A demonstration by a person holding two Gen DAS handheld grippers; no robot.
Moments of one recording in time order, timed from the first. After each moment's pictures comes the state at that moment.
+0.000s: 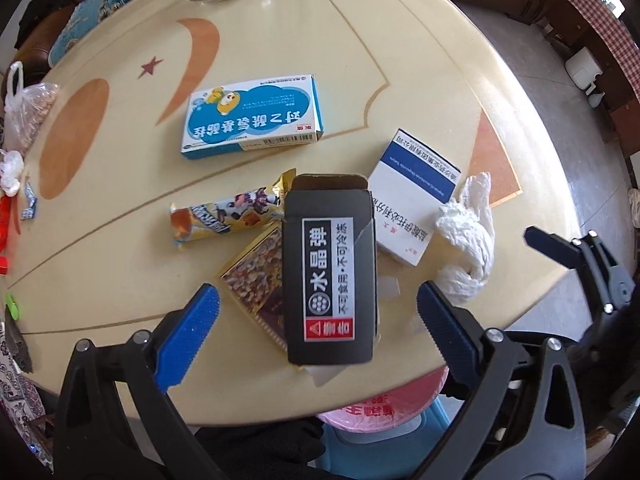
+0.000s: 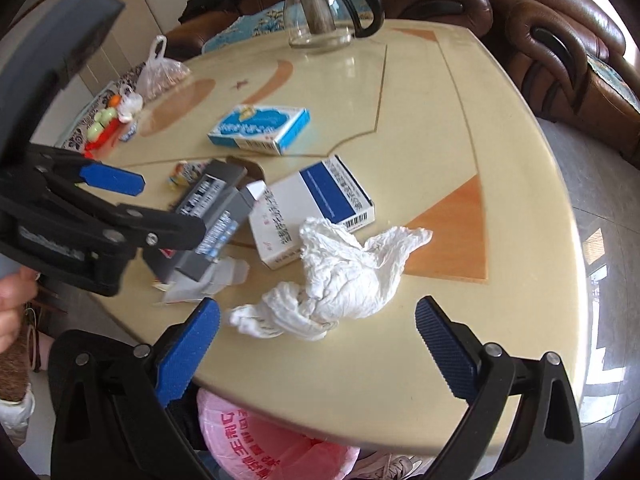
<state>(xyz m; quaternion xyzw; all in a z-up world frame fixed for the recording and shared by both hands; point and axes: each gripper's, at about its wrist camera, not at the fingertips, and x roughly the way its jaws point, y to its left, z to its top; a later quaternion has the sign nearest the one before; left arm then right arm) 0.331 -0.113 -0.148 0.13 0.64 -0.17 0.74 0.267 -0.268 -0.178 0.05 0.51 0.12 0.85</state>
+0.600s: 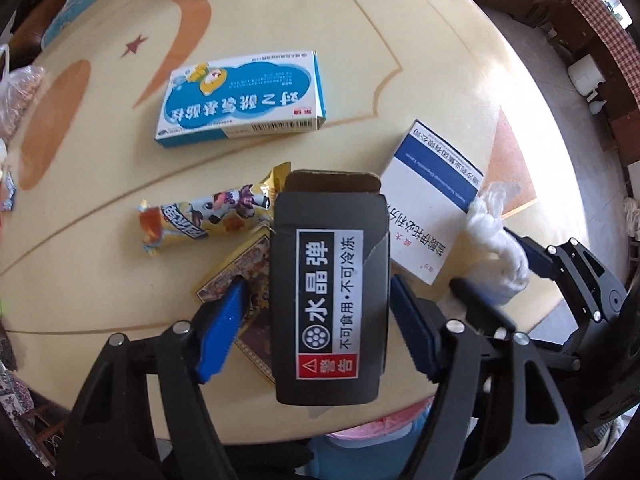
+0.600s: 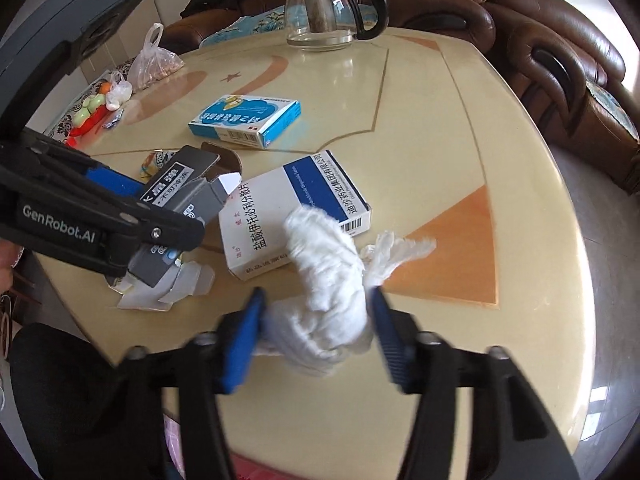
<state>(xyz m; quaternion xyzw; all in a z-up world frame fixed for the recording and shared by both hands) 0.356 -0.112 -0.181 0.12 0.65 -0.17 0.73 0.275 -0.262 -0.202 0.01 0.49 0.10 0.87</state>
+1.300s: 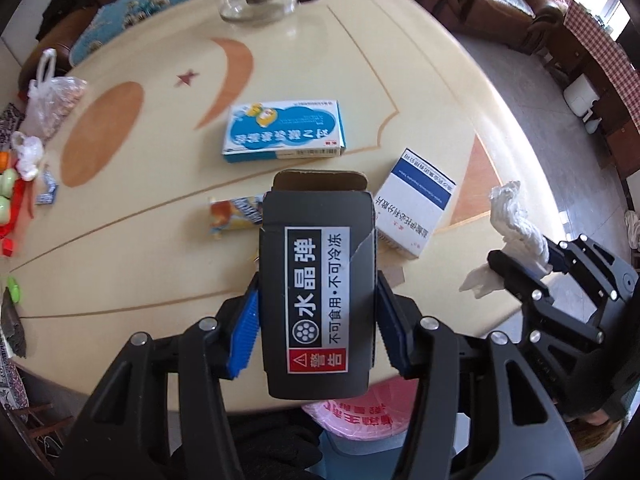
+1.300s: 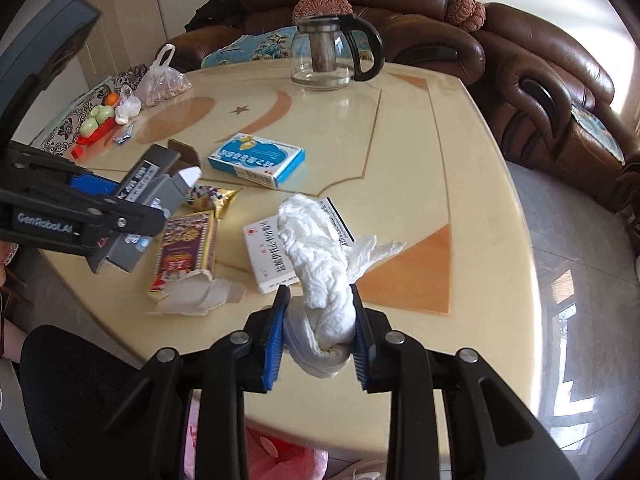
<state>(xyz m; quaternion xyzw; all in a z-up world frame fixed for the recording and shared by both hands) 0.306 -0.076 -0.112 0.11 0.59 -0.16 0.78 0.248 -0.257 -0.138 -0.01 0.46 0.09 0.89</state>
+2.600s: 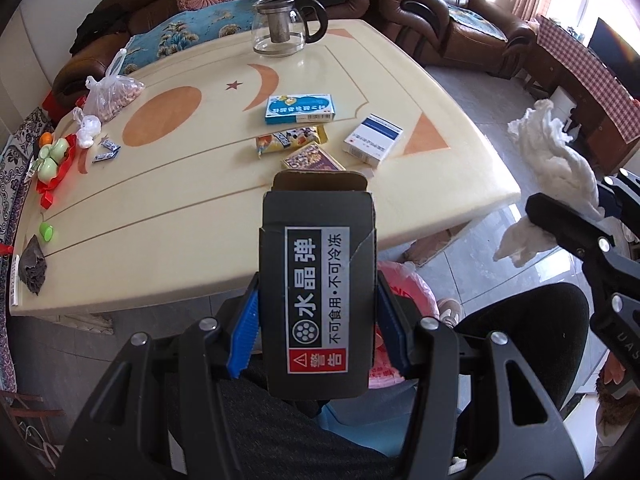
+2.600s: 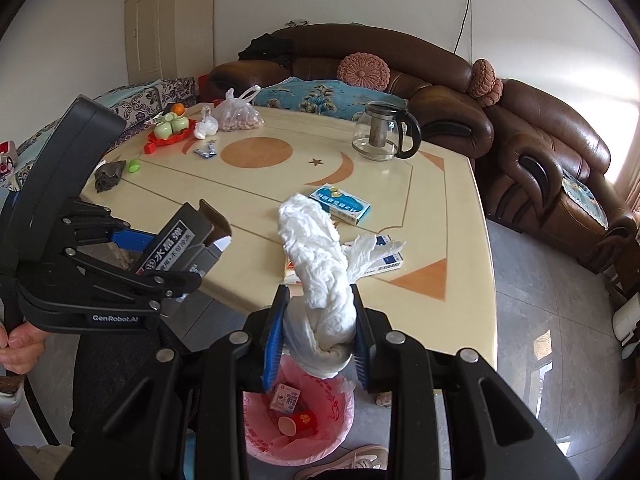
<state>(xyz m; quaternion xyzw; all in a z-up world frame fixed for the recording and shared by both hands) 0.131 -0.005 -0.056 0.10 0.51 -0.17 0.83 0.085 -0.176 -0.015 -0.08 0.38 0.12 0.92</state>
